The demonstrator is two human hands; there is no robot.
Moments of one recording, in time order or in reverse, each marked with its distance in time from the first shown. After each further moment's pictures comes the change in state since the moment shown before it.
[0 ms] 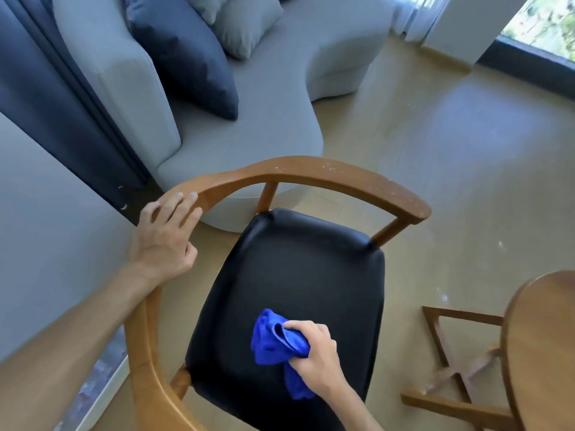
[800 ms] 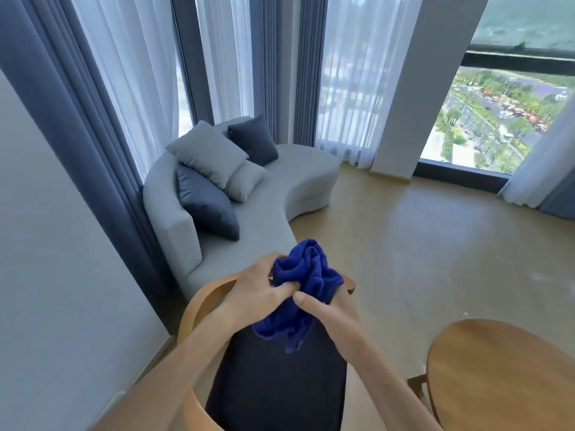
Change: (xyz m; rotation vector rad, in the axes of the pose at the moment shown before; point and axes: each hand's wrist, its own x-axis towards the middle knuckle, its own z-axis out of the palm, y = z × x) left_hand -0.102 0.147 -0.392 -1.154 -0.006 0.011; right_hand -0.219 -0.246 -0.256 0.763 0.153 -0.436
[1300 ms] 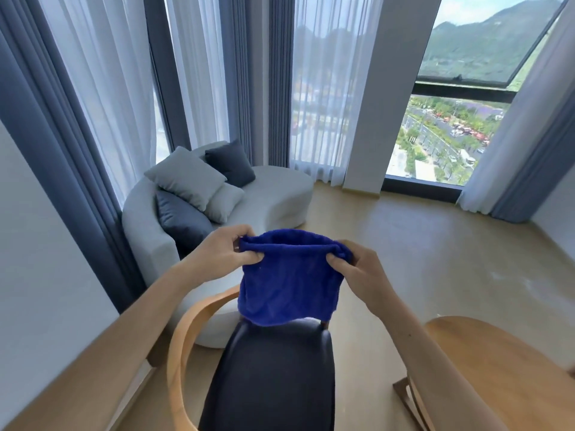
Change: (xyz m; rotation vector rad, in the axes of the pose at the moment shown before) left_hand 0.020 0.026 -0.082 0.020 -0.097 0.193; right_hand -0.008 -0.079 -0.040 -0.427 0.230 -0.190
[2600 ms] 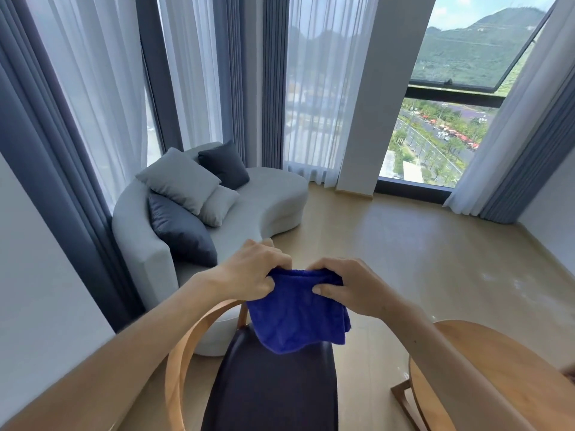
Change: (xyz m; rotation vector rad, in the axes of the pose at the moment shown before) left_hand 0.024 0.004 0.003 0.645 -0.240 0.358; right_hand 0.023 -0.019 0.019 -0.540 -0.395 -0.225
